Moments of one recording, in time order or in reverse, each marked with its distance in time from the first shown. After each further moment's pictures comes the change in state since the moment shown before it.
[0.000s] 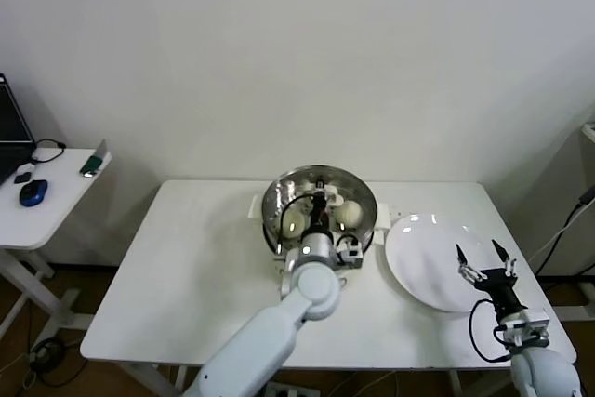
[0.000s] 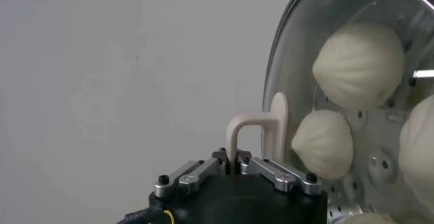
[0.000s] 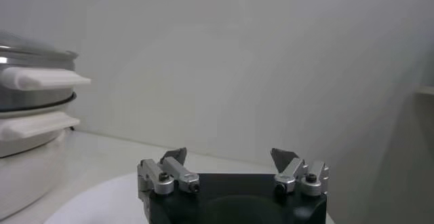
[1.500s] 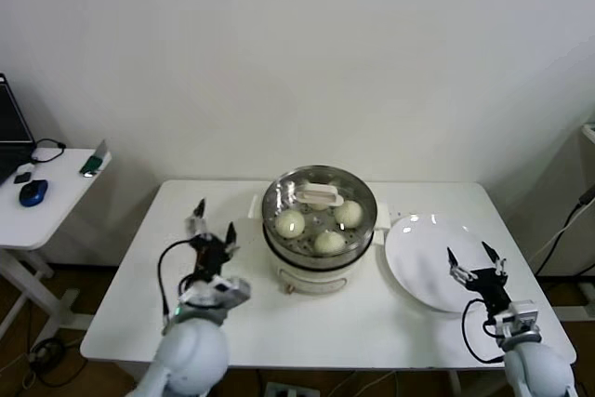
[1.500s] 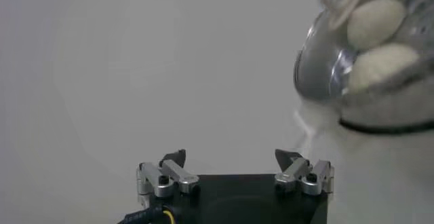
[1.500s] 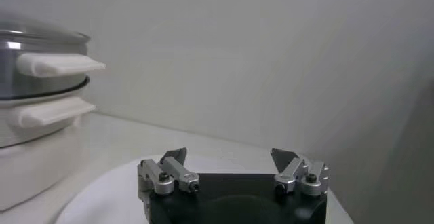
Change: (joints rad) left arm 0.539 0.242 -0.476 -0.546 -0.623 -0.075 -0.270; right arm -0.008 0.015 -0.018 0.067 -0.051 -0.135 0.007
